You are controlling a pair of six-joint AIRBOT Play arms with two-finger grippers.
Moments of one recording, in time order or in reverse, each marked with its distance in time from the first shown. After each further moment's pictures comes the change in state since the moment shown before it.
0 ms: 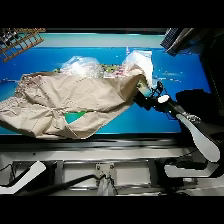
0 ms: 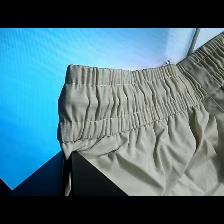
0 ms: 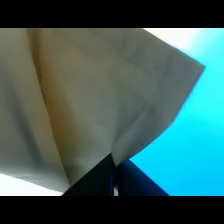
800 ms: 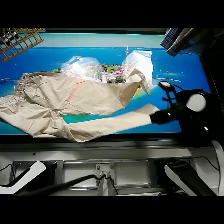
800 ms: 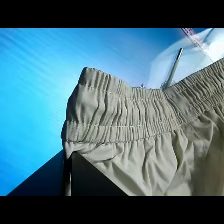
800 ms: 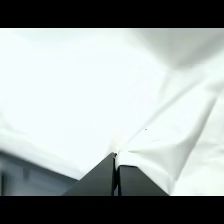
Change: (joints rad) left arm 0.002 0.000 0.000 -0.071 0.112 -0.023; right arm 0.005 0.647 0.101 -0.677 1.091 -0.018
